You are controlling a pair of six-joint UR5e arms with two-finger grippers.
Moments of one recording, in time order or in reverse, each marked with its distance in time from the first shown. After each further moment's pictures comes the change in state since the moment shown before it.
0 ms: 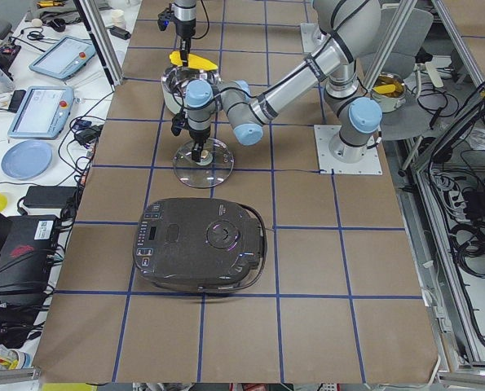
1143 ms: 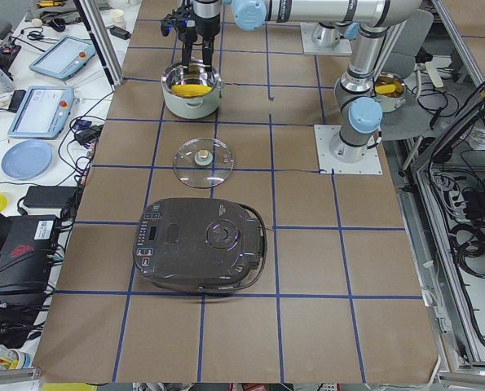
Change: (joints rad) left arm -0.319 0.244 0.344 -0.593 0.037 -0.466; right arm -0.008 -0.065 0.098 -0.085 0.002 -0.049
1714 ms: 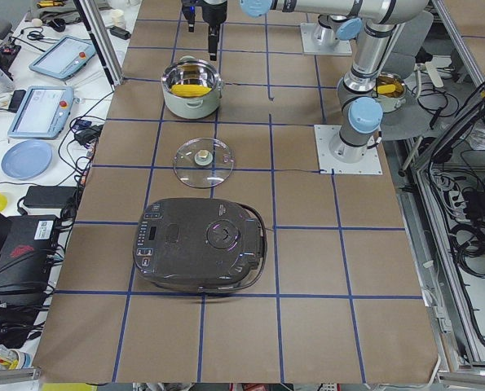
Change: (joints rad) left arm -0.031 0.020 0.003 0.000 0.002 -0.025; right arm -0.240 -0.294 0.275 0.080 0.004 -0.305
